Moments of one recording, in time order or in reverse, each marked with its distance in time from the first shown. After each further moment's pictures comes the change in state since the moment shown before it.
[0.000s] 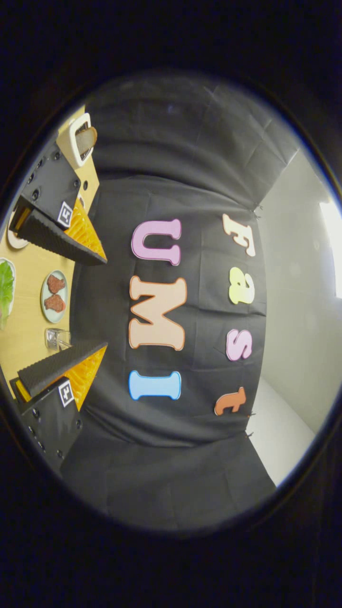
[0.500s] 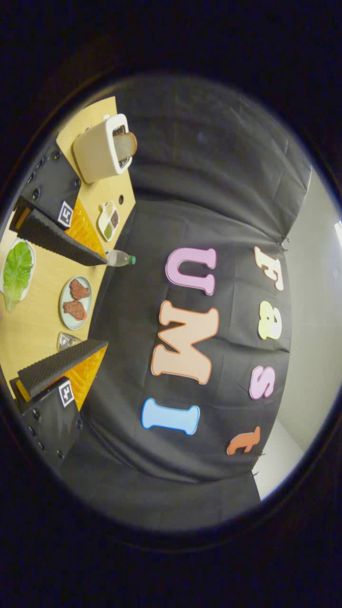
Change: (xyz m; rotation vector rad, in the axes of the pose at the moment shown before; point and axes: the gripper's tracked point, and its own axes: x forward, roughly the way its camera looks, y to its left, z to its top) arm 0.014 0.004 -0.063 -0.136 0.191 0.203
